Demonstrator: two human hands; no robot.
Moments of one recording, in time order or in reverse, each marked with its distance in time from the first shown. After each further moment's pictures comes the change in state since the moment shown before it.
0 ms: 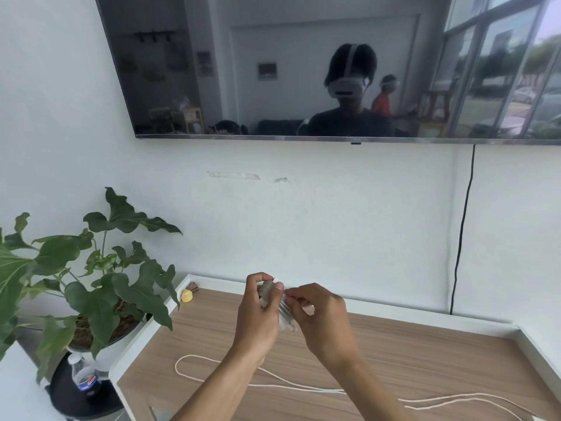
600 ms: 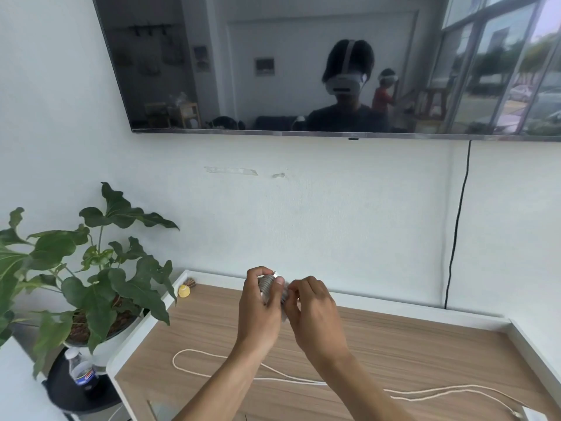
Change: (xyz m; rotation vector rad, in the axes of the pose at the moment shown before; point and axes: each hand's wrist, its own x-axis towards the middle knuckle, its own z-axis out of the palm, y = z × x) left_hand -0.004 -0.004 0.007 0.037 0.046 0.080; right_hand -0.002 0.012 0.017 -0.314 0.123 -0.173
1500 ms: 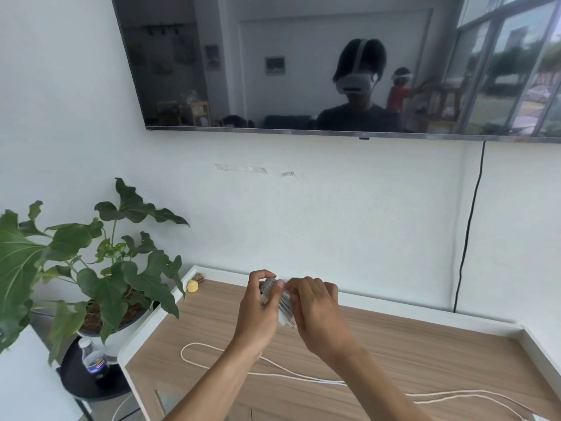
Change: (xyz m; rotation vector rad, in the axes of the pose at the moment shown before) left_hand -0.001 -0.011 -0.018 -0.028 -0.075 -0.066; right_hand -0.001 0.009 0.002 -0.078 -0.169 -0.197
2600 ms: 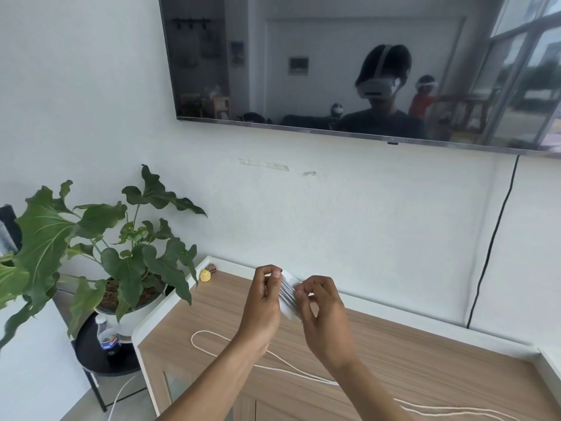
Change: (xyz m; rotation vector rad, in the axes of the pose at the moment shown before) left_hand -0.004 0.000 -0.018 -0.157 0.063 -0.036; right_hand -0.004 -0.031 0.010 0.526 0.110 0.235
